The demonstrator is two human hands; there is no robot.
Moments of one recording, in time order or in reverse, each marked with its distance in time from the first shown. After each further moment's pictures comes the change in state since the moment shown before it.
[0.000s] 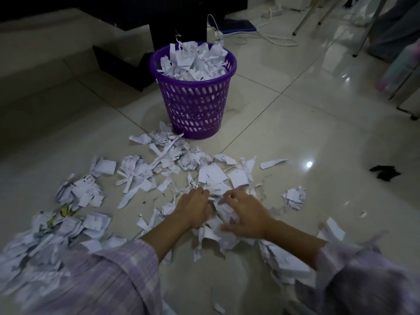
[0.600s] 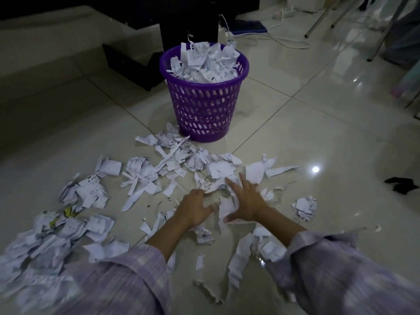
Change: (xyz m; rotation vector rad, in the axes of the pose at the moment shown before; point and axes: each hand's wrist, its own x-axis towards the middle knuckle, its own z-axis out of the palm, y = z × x) left_hand 0.017 -0.023 0.011 -0.463 -0.034 -0.241; right_hand 0.066 0.026 0.011 0.005 -0.216 0.346
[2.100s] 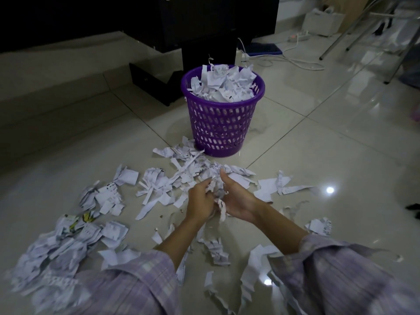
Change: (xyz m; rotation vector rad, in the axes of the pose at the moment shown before) left_hand -0.002 0.024 -0.036 -0.674 0.477 0.031; right_hand 0.002 -0.082 -0.056 1.707 -0.369 -0.062
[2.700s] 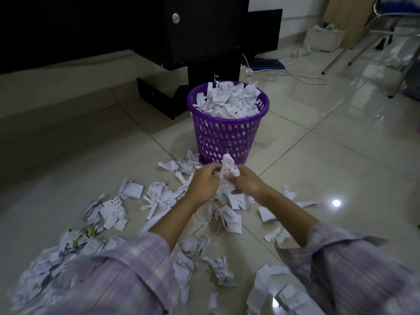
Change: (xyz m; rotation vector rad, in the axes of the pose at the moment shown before) left_hand 0.050 0.056 -0.032 0.207 -0.140 0.166; right_hand 0.023 -0.066 -0.005 -0.728 0.319 -0.288
